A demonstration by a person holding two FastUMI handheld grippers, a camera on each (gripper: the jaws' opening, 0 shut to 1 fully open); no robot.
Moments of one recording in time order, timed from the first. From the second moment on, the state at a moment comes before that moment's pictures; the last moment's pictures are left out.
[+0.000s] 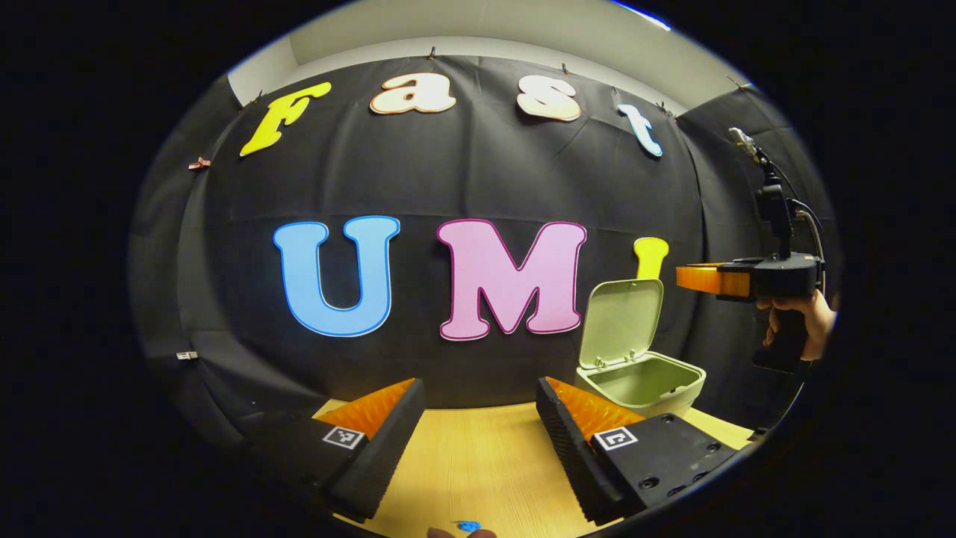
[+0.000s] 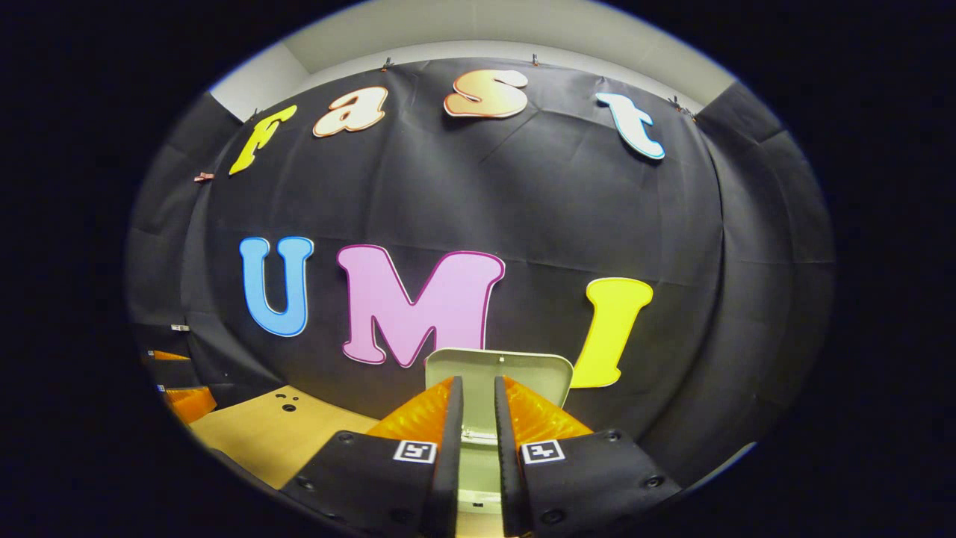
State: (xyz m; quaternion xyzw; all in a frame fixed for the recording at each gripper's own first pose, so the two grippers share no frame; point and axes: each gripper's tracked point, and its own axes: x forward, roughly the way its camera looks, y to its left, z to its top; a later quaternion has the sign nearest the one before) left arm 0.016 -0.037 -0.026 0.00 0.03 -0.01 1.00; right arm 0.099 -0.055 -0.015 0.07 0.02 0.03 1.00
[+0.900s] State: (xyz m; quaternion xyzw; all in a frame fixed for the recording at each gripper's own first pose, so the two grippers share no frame) left arm 0.006 -0.026 -0.182 0.02 0.15 -0.06 0.99; right arm 0.035 -0.017 -0.035 0.07 0.05 0.04 1.00
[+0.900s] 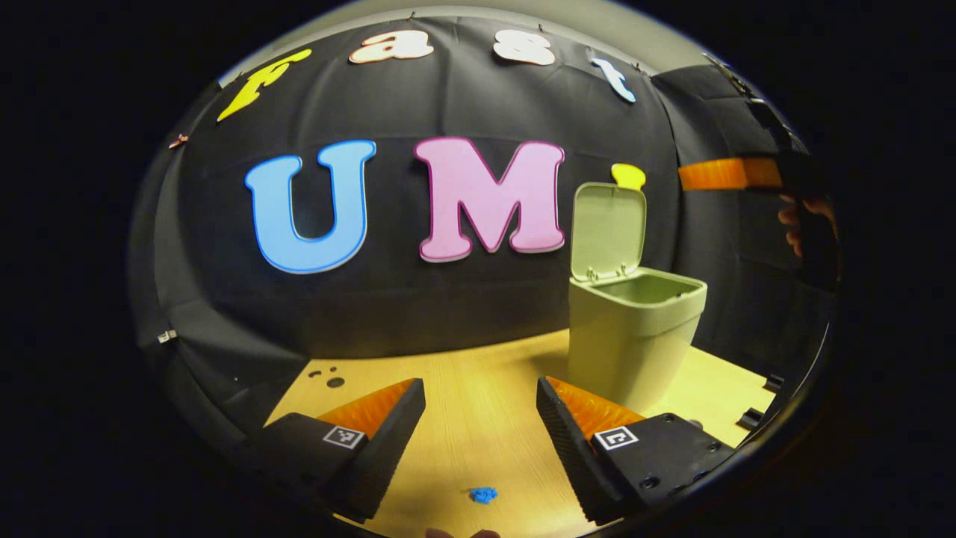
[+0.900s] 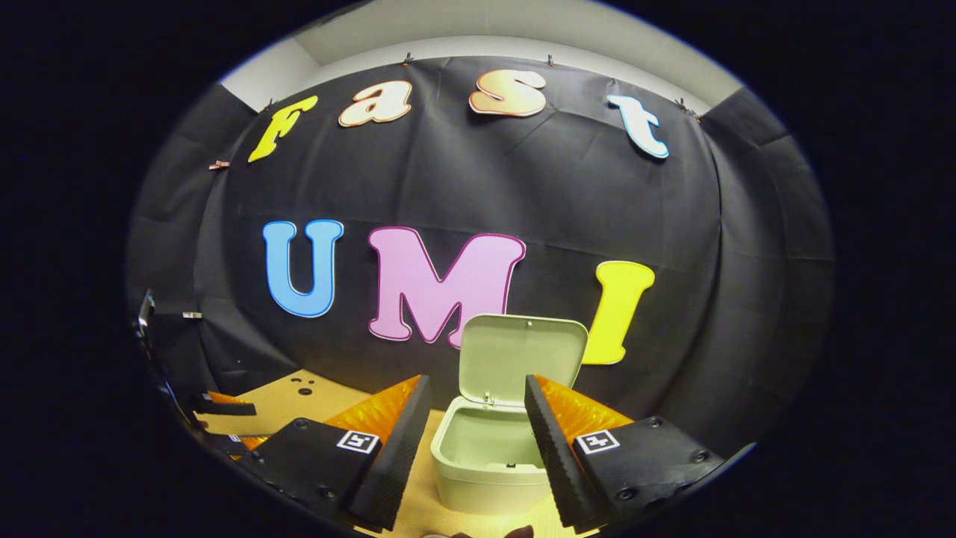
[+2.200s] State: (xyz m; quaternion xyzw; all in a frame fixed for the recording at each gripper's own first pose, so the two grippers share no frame) left arm -0.007 -0.015 -0.436 0.03 0.39 -0.07 0.92; right arm -0.008 -0.050 -0.044 0.02 0.10 -0.02 1.00
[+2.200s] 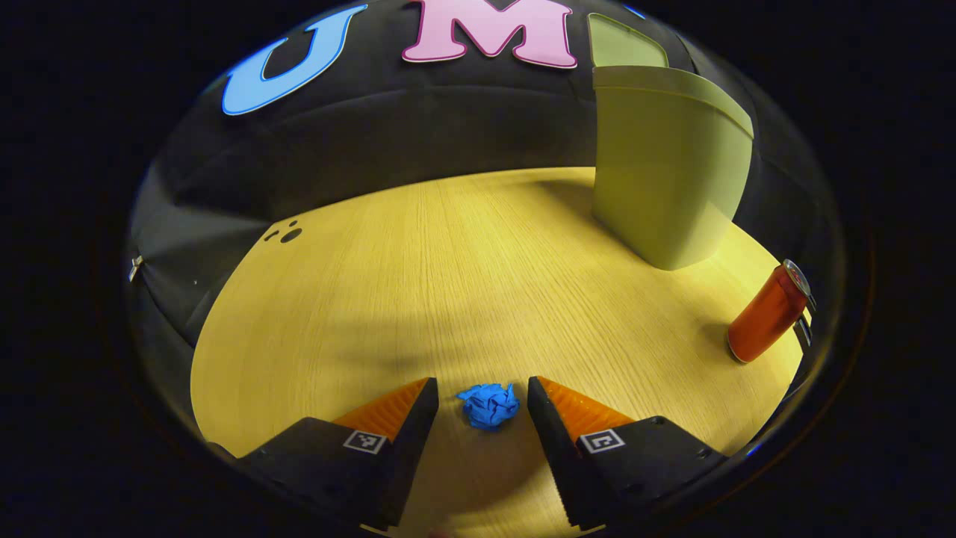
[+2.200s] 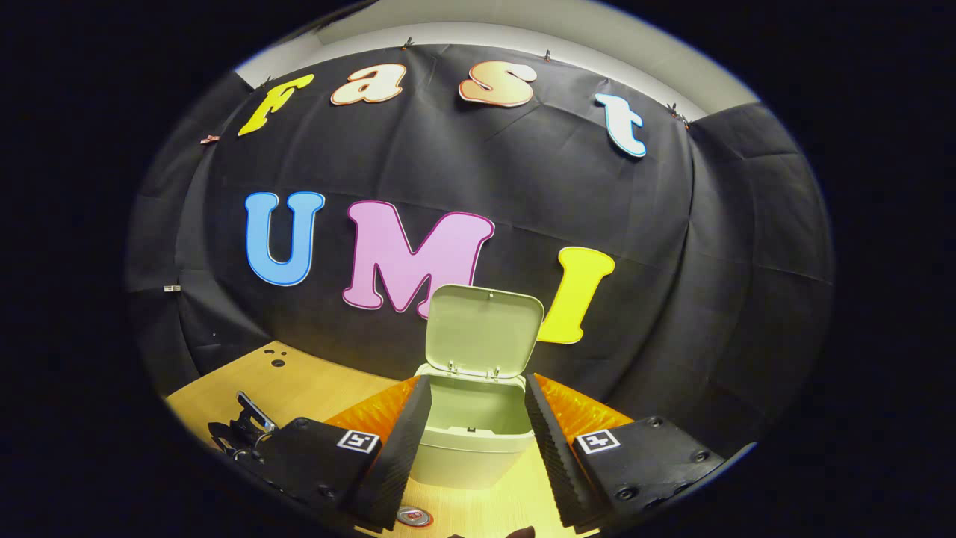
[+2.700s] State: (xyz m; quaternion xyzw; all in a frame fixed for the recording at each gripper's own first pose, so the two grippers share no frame) left arm -0.007 -0.025 -0.446 0.02 0.41 -0.09 0.91; right arm -0.010 -0.049 -0.044 0.02 0.09 -0.02 1.00
